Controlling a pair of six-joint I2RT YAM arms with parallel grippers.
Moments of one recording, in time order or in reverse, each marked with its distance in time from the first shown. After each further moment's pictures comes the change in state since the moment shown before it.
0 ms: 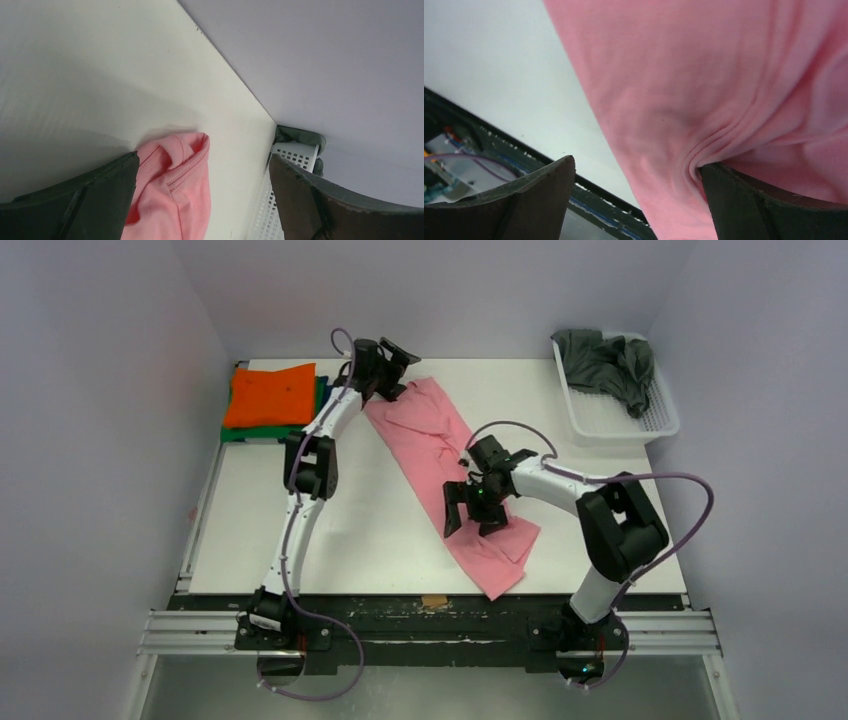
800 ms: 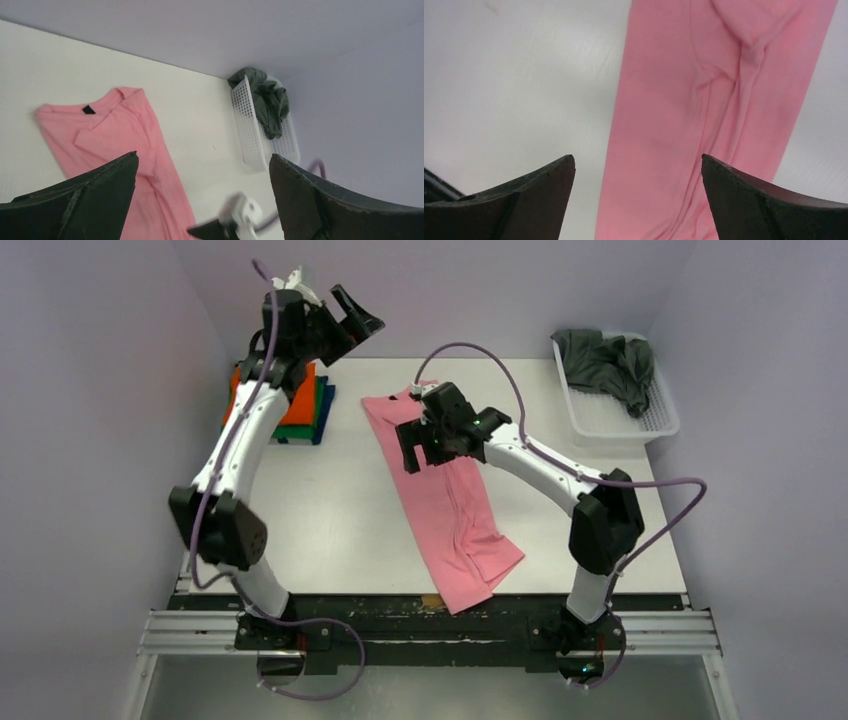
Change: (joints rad) left arm 0.050 -1.009 -0.684 -0.149 0.010 0.477; right arm 0.211 0.098 0.541 -0.009 0.333 -0.134
